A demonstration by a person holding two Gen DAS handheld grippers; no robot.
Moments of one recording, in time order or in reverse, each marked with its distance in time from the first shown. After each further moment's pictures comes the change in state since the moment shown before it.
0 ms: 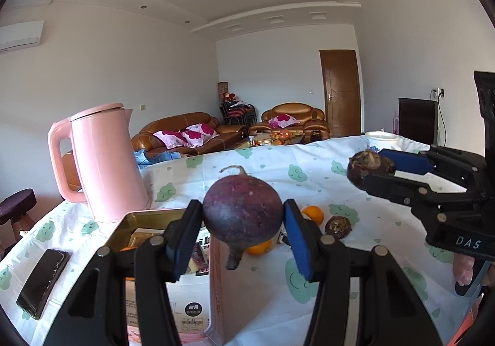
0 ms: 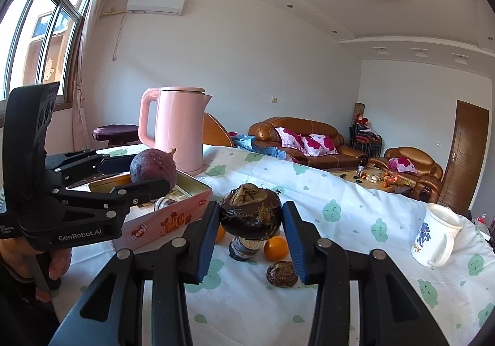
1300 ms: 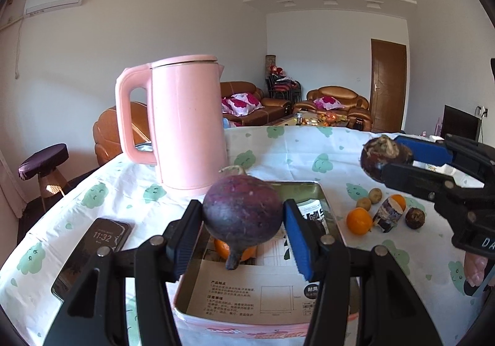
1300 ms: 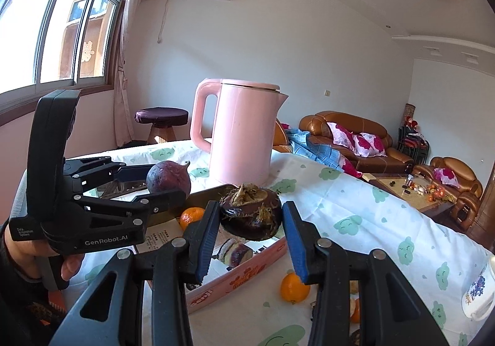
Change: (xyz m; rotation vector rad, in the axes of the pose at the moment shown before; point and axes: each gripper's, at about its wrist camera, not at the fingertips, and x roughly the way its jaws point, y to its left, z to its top) left arm 0.008 0.116 -0.014 -0.147 0.150 0.175; right arm 0.084 0.084 0.051 -0.087 0.077 0.227
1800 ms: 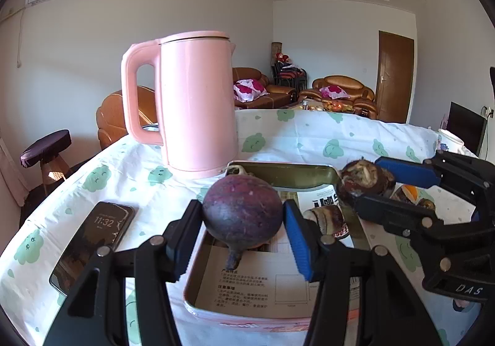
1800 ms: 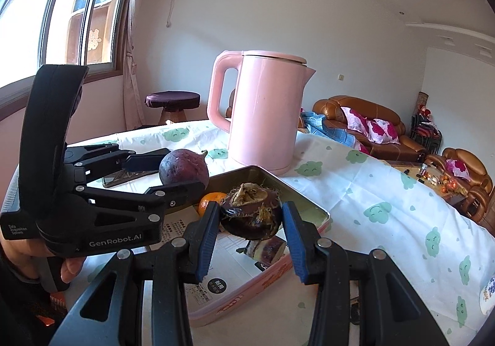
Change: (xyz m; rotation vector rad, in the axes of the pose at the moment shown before) left arm 0.016 0.013 -0.007 -0.023 0.066 0.013; right arm 0.031 0.023 -0.008 -0.005 0.080 0.052
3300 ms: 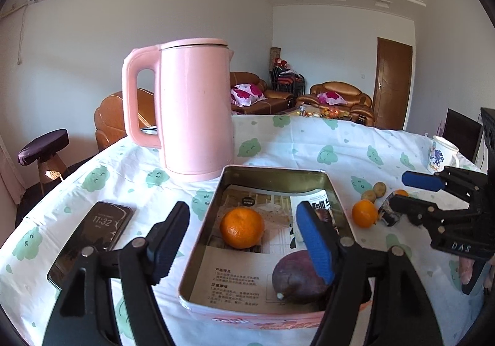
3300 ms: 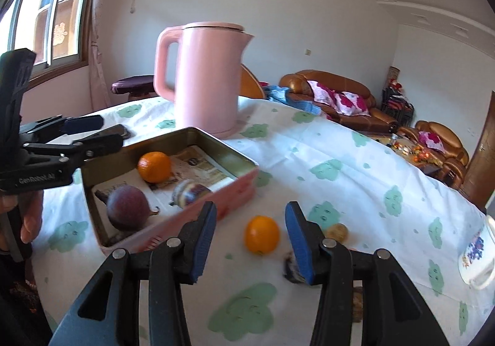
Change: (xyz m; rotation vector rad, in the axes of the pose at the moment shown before) left arm -0.011 -0.002 0.000 -0.022 -0.030 -0.026; right arm -0.018 -0.068 -0.037 0.089 0.114 -0.165
